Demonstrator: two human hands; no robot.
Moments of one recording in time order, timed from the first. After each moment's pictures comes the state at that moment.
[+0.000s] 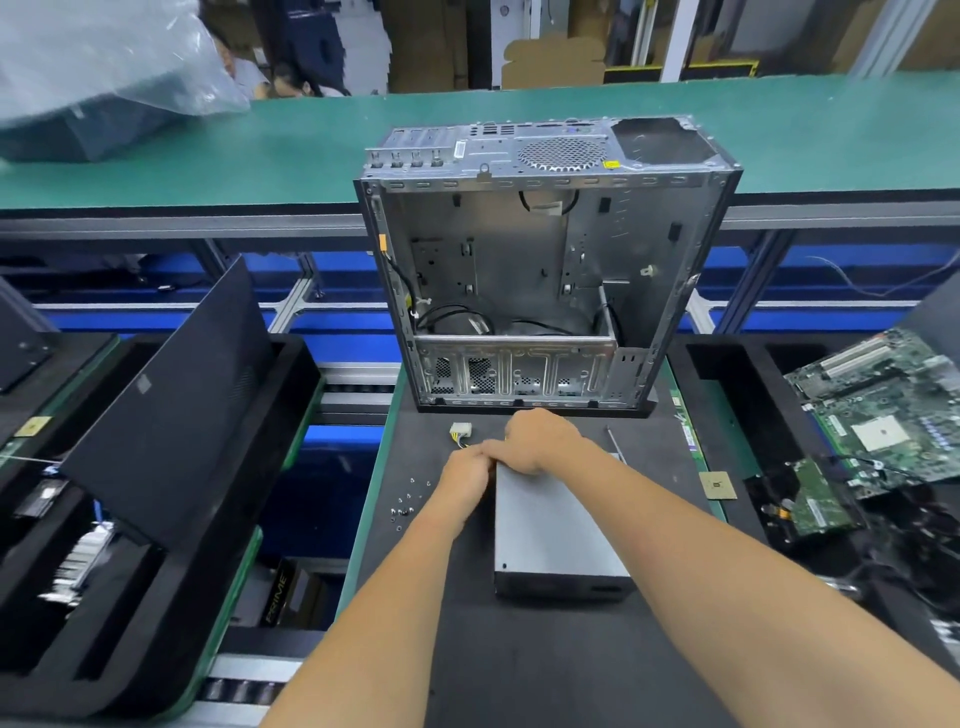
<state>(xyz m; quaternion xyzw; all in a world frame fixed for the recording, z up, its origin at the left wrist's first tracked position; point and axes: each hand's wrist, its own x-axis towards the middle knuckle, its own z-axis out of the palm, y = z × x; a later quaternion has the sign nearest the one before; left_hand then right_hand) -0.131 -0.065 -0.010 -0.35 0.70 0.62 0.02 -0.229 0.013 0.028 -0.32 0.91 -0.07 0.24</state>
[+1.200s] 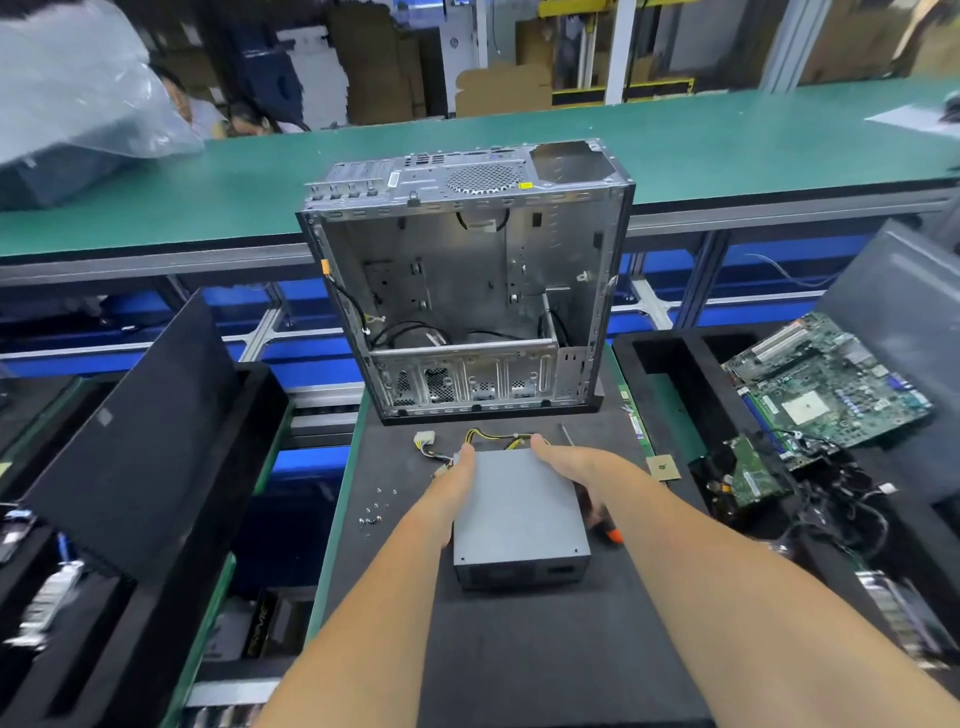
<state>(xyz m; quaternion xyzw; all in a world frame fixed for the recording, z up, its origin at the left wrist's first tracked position) -0.139 -0.032 -0.006 -0.43 0.64 0.62 0.14 -0.234 0.117 0.021 0.11 0.78 -0.37 0.49</state>
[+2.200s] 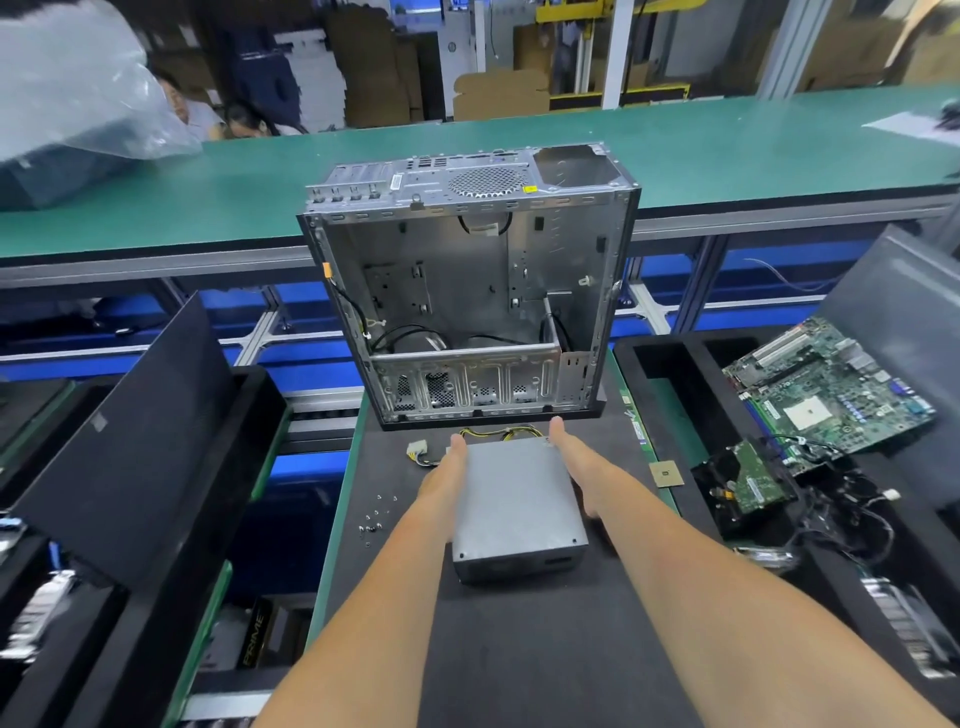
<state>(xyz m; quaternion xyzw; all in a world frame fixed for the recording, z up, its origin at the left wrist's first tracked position) -0.144 -0.041 0.002 -0.46 0.56 0.69 0.09 -0.237 0.109 0.012 0.15 0.73 -0.51 0.42</state>
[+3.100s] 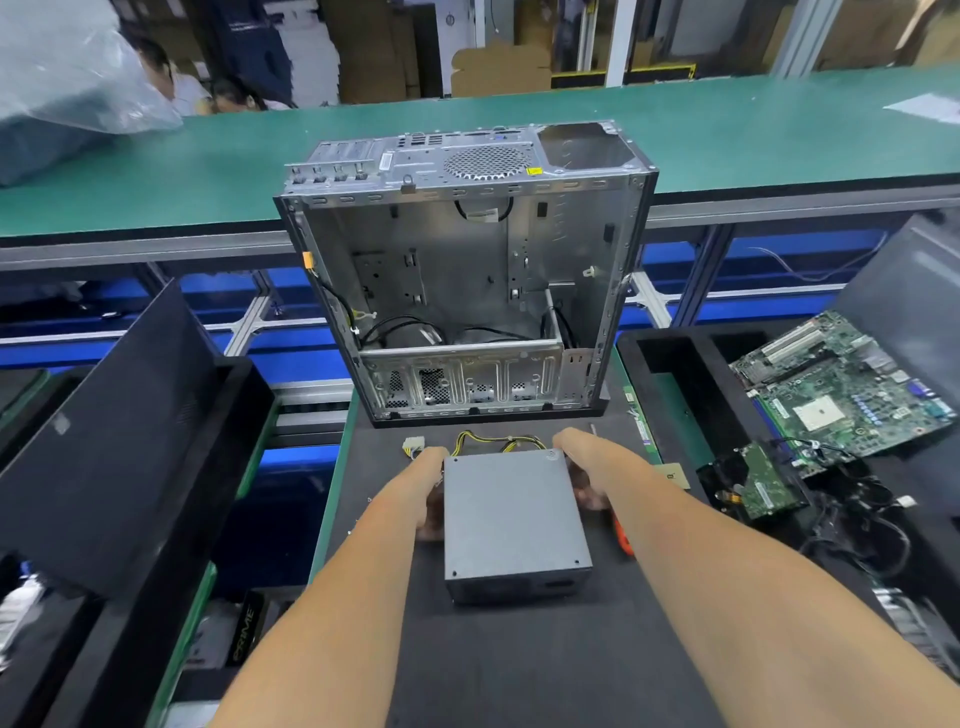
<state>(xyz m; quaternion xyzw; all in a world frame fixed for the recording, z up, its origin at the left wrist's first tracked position) -0.157 -0.066 0.003 -0.52 0.53 0.65 0.15 -0.265 0.101 0.008 0.23 0.74 -0.47 0.42</state>
